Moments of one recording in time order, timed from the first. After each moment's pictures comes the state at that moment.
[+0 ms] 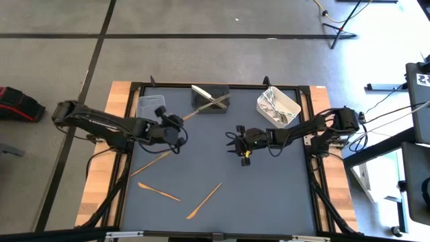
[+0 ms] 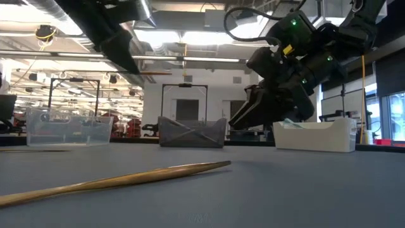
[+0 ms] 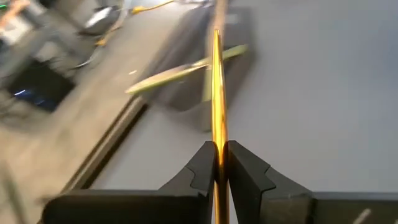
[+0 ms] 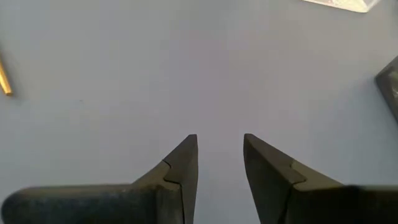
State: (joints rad) left arm -0.12 1.17 0.81 -0.59 -0.83 -0.32; right arm 0.01 1.65 0.61 0.46 -0.03 -0.25
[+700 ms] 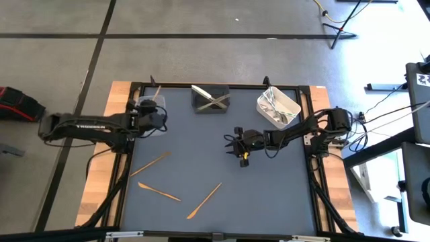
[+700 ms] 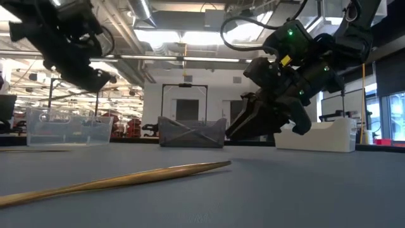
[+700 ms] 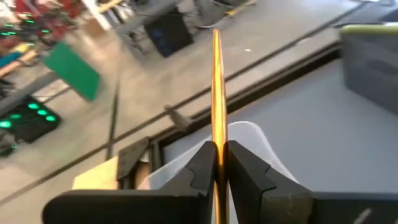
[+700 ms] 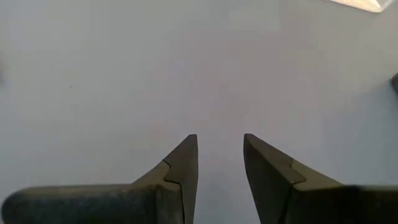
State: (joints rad) left arm 0.20 0.85 0.43 -0.54 -1.10 -0.49; right arm 0.01 1.74 0.61 0.54 -0.03 -0.30
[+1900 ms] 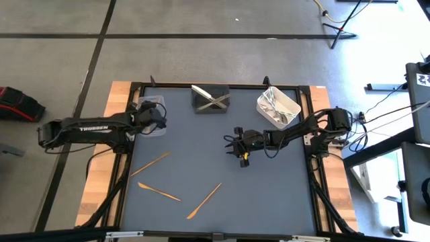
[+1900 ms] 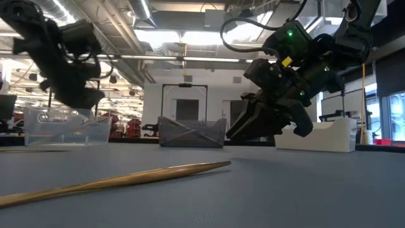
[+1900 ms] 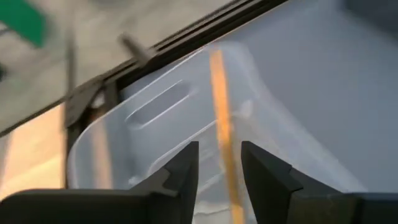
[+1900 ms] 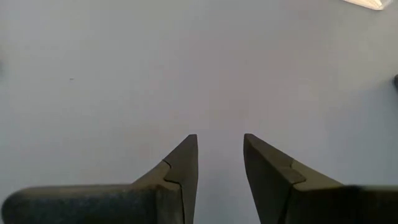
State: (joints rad) left arm 0.39 0.85 0.35 -0.50 -0.76 -0.46; right arm 0.01 1.74 0.61 0.53 -0.03 -0.31
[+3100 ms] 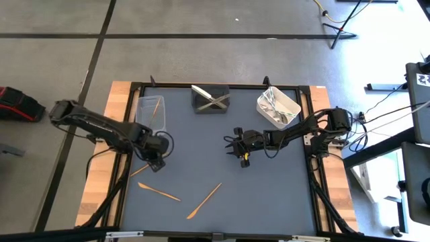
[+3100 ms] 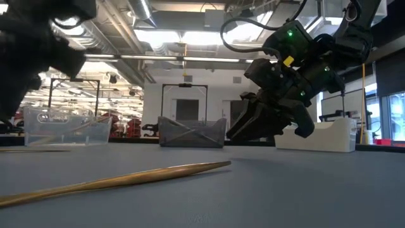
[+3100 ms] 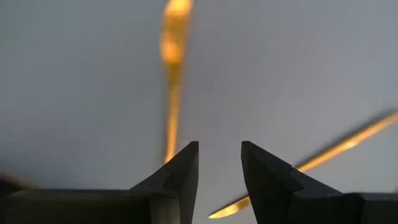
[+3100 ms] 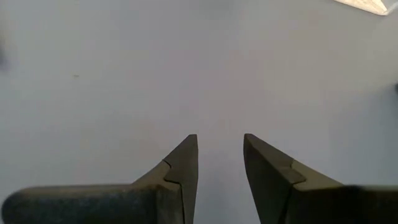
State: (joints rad) left arm -0.20 1.10 0.65 -0.95 0.17 -0.98; right arm 0.01 1.74 0.61 0.53 -0.04 -0.34
